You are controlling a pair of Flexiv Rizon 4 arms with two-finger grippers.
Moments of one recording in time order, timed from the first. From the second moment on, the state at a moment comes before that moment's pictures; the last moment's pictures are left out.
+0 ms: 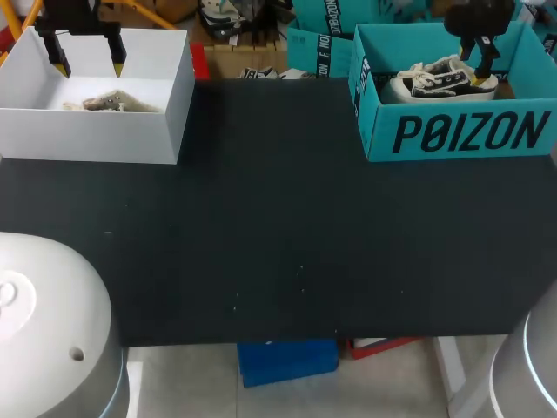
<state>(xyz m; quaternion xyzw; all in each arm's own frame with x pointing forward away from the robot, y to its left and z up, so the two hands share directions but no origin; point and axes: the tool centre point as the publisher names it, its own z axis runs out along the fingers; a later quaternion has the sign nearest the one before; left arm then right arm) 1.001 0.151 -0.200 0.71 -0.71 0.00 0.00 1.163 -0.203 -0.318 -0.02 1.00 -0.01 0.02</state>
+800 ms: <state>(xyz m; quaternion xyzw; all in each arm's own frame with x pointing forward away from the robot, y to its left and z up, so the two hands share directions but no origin) 1.001 0.151 -0.200 0.71 -0.71 0.00 0.00 1.189 -0.190 -0.365 -0.03 1.00 0.01 0.01</state>
